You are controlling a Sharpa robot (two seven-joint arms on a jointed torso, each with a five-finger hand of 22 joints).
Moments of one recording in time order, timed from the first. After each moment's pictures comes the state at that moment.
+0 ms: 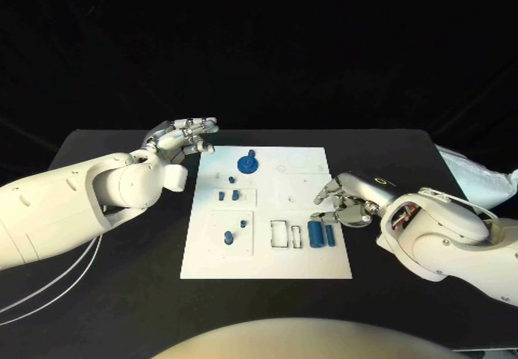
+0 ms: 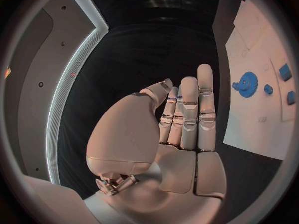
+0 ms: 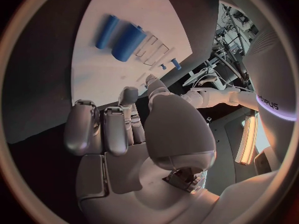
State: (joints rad) left arm 1.18 -0.85 -0.02 1.44 0.13 -0.24 0.33; left_hand 1.37 -0.10 0.43 0.03 0.10 1.03 0.18 0.14 0.07 1.06 0.11 0.28 0.08 1.19 0.02 1.00 0.49 0.17 1.25 0.11 0.43 0.82; right arm 1.04 -1.12 -0.03 1.94 -1.54 -0.37 -0.37; right_hand 1.24 -0.09 0.00 0.20 0.30 1.05 0.11 0.15 0.10 1.27 0.03 0.96 0.81 1.47 -0.05 1.40 1.23 0.11 1.41 0.06 1.34 1.10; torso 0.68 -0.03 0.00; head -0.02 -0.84
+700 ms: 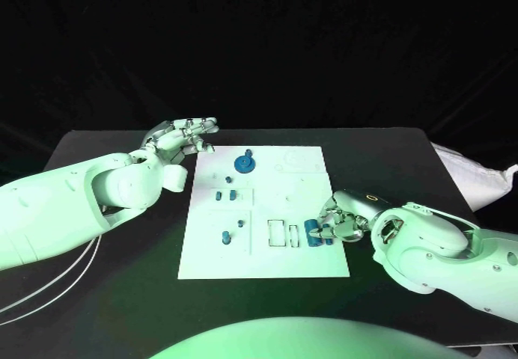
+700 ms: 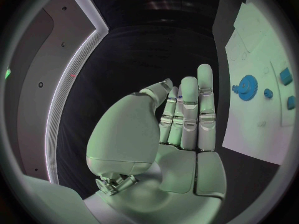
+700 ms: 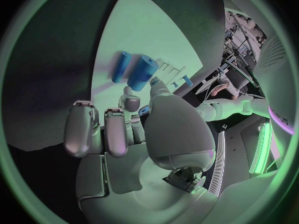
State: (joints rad) left arm 1.18 -0.85 -0.03 1.45 0.13 -0.24 0.33; left_hand 1.37 -0.10 0.43 0.03 0.10 1.03 0.18 0.14 0.07 1.06 0.11 0.28 0.08 1.19 0.02 1.00 0.49 0.17 1.25 0.11 0.43 0.82; right arm 0.98 -1.06 -0.04 1.92 -1.58 -0.30 -0.54; right_hand 1.24 -0.09 -0.08 0.28 0.30 1.05 0.11 0.18 0.11 1.26 0.02 1.05 0.96 1.47 -0.05 1.42 1.27 0.09 1.42 0.05 1.36 1.12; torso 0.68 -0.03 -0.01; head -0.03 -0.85
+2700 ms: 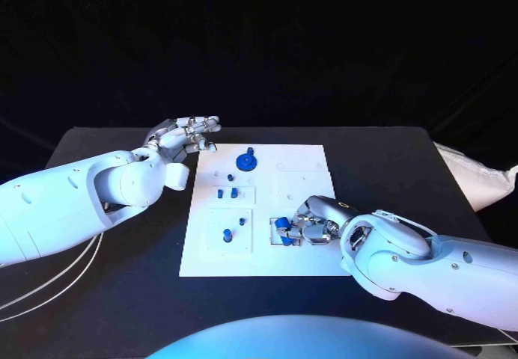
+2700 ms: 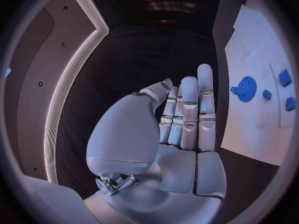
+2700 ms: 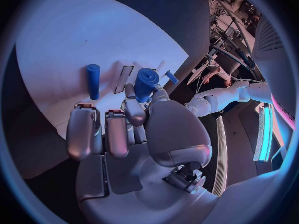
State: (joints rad) left arm 1.18 -0.85 -0.03 1.45 0.13 -0.23 0.33; left_hand 1.37 -0.10 0.43 0.03 0.10 1.03 0.18 0.14 0.07 1.06 0.11 0.29 0.08 1.19 0.02 1.00 0.48 0.17 1.25 0.11 0.42 0.82; right arm 0.94 -0.91 -0.03 1.90 -1.46 -0.39 -0.55; right_hand 1.18 0.09 -0.17 0.29 0.36 1.13 0.07 0.25 0.20 1.36 -0.02 1.16 1.14 1.47 -0.08 1.44 1.29 0.09 1.43 0.03 1.37 1.15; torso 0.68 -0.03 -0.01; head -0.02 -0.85
